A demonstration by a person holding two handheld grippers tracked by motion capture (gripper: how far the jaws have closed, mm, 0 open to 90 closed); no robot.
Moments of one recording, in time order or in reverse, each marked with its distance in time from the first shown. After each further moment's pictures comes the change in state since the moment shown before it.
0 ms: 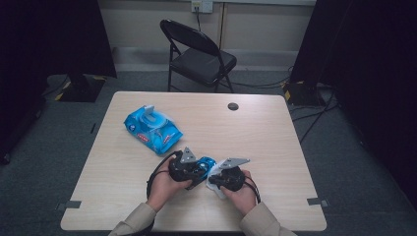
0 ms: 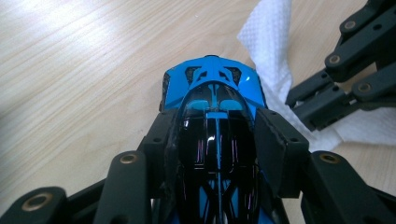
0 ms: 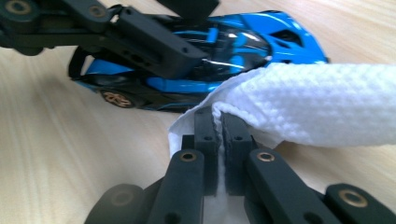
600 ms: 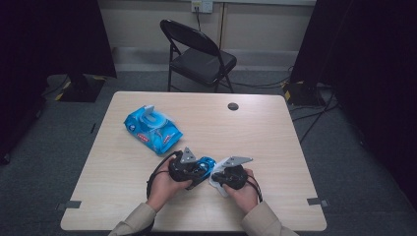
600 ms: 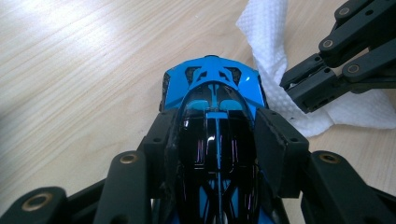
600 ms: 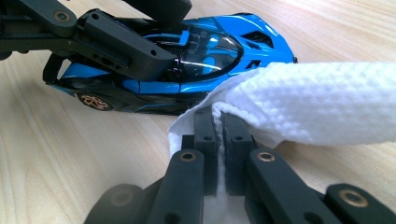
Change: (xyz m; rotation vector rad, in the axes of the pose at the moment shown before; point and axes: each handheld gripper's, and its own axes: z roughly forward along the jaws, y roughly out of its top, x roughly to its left) left arm 0.000 0.000 0.000 0.000 0.001 0.001; right arm -0.009 -0.001 -0.003 -0.013 -0.041 0.015
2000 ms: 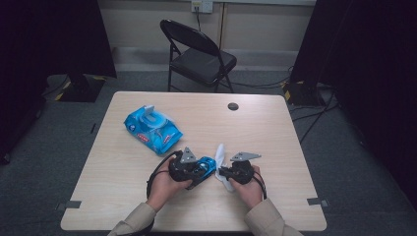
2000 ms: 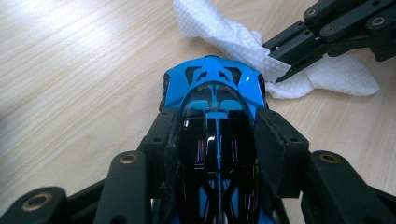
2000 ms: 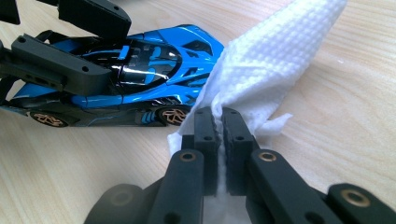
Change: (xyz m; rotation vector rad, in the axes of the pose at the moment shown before) left arm 0.000 0.000 0.001 -0.007 -0.001 -0.002; right arm -0.025 -0.002 -0.005 -0.043 -0.053 0.073
